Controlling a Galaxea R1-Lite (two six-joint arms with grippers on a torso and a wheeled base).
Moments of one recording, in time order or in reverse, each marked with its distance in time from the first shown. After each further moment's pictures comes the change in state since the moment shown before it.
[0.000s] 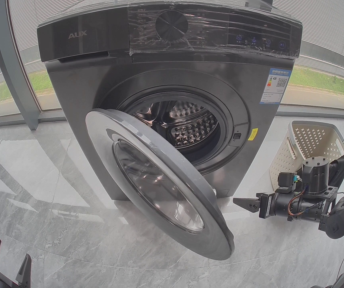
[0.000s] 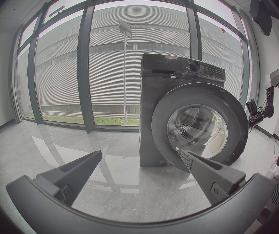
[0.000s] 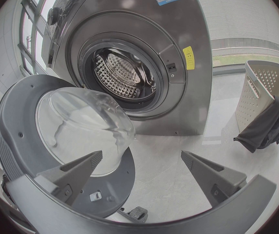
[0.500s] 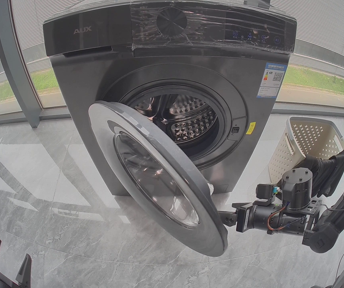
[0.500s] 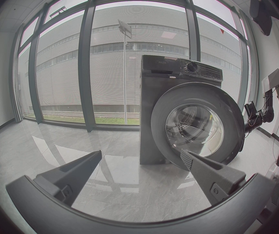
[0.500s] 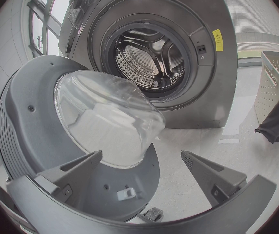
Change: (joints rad) left arm 0.000 0.000 0.000 0.001 -0.001 0.000; right arm 0.169 0.102 0.002 -0.151 -0.021 0.084
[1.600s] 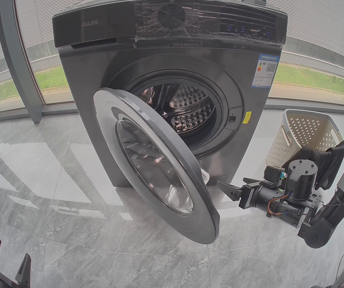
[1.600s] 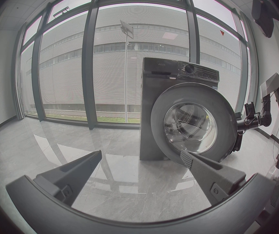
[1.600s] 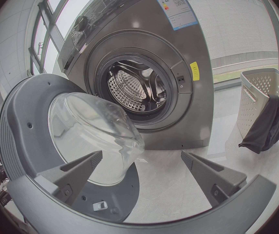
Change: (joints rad) left arm 0.000 0.000 0.000 0.000 0.006 -0.015; right arm -0.061 0.069 -0.023 -0.234 -0.159 -0.042
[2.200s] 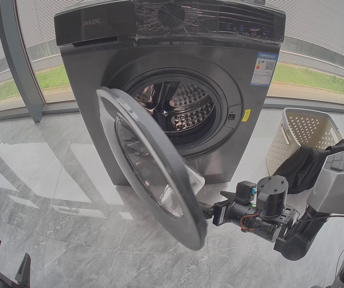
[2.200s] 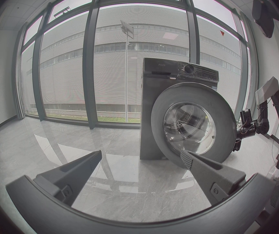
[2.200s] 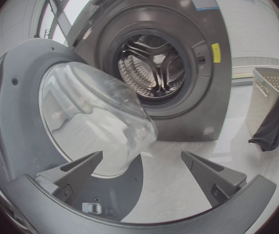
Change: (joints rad) left arm 0.000 0.000 0.000 0.000 0.002 -0.002; right arm 0.150 0.163 -0.076 -0.053 -0.064 -0.035
